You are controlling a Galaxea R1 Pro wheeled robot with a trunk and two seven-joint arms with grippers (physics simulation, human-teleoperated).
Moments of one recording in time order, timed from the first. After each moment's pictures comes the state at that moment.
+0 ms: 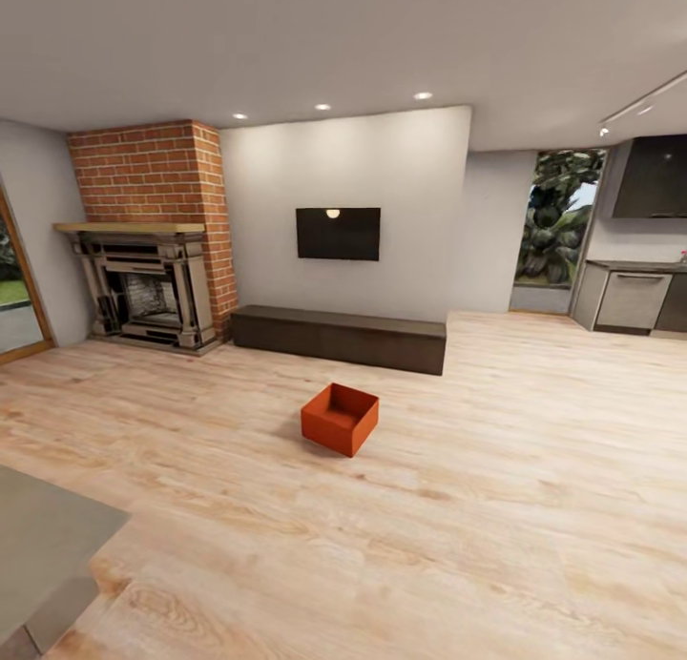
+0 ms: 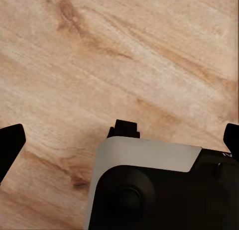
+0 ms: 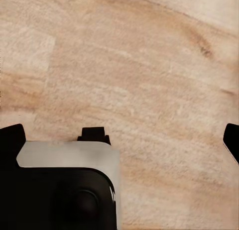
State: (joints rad) left arm -0.20 0.02 -0.08 0.00 0.23 -0.05 0.08; right arm -0.16 -0.03 0.43 0.03 -0.41 -0.19 -0.09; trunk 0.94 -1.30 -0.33
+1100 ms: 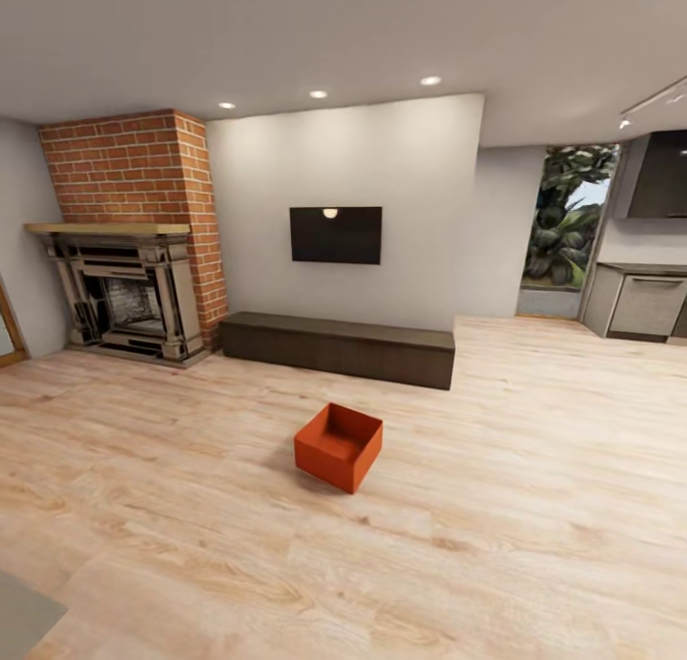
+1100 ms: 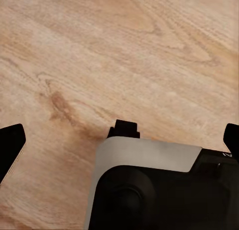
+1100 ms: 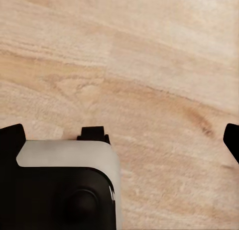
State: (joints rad) left arm -0.20 0.02 -0.08 0.00 0.23 -0.05 0.08; right arm -0.16 -0.03 0.43 0.03 -0.41 -0.19 -0.09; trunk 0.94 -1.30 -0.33
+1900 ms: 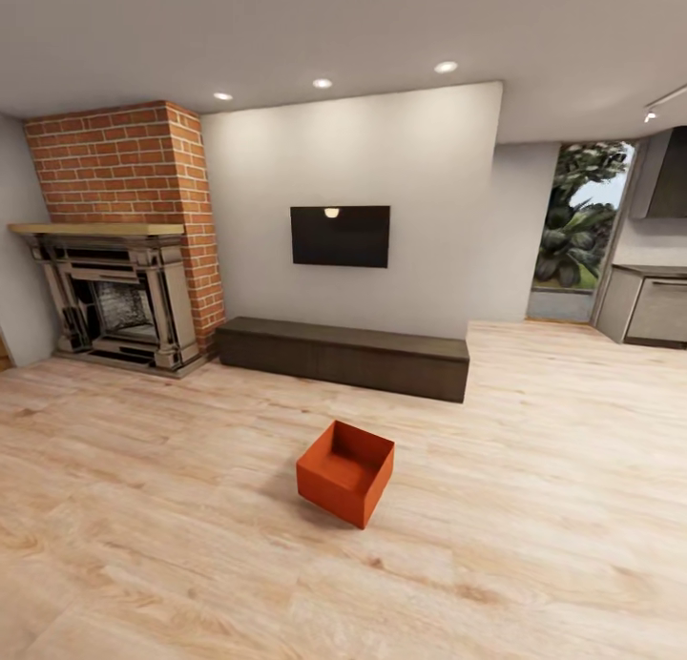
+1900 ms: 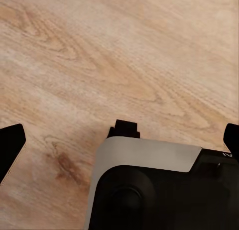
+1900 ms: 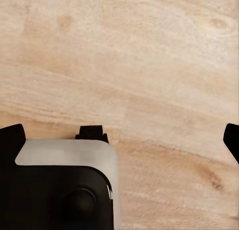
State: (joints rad) left arm -0.20 0.02 -0.08 0.00 0.23 -0.05 0.08; right arm -0.16 -0.03 0.43 0.03 -0.41 -0.19 -0.09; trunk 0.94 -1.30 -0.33
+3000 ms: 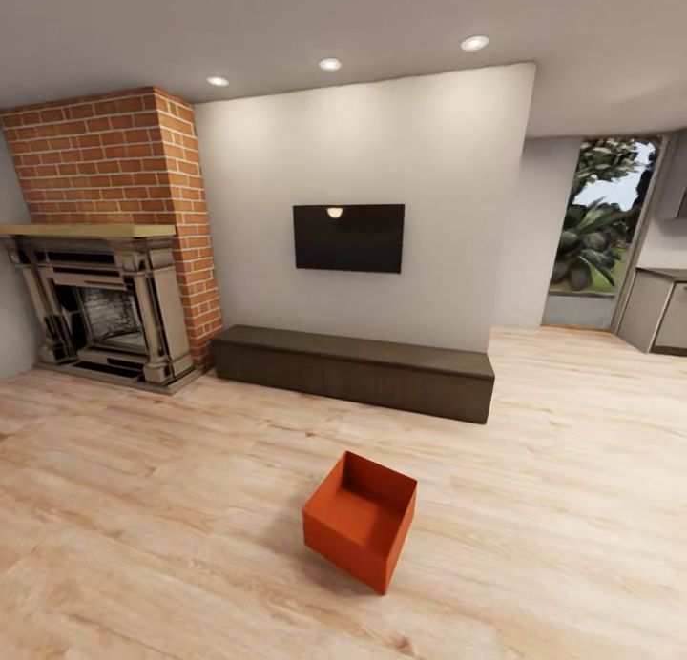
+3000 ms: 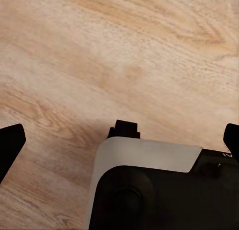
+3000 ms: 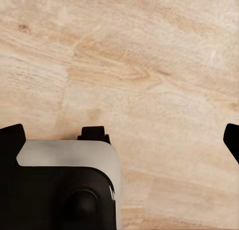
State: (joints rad) left arm -0.20 0.02 -0.08 0.00 0.23 -0.05 0.08; right arm -0.16 -0.03 0.43 0.03 -0.41 -0.19 -0.09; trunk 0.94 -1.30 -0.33
